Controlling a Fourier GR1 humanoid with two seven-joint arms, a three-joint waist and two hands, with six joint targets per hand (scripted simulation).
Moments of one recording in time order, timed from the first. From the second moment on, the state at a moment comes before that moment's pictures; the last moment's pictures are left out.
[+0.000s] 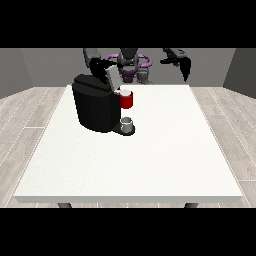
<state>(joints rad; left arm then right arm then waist) -0.25 0.09 0.17 -1.39 0.02 -0.21 -0.08 -0.67 -0.15 -0.09 -1.07 0.02 0.05 -0.09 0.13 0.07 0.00</state>
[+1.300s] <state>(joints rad) -0.26 0.13 0.17 -1.35 0.05 -0.21 -0.12 -0.80 -0.08 -0.01 -1.00 0.14 0.03 -0.07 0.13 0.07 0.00</state>
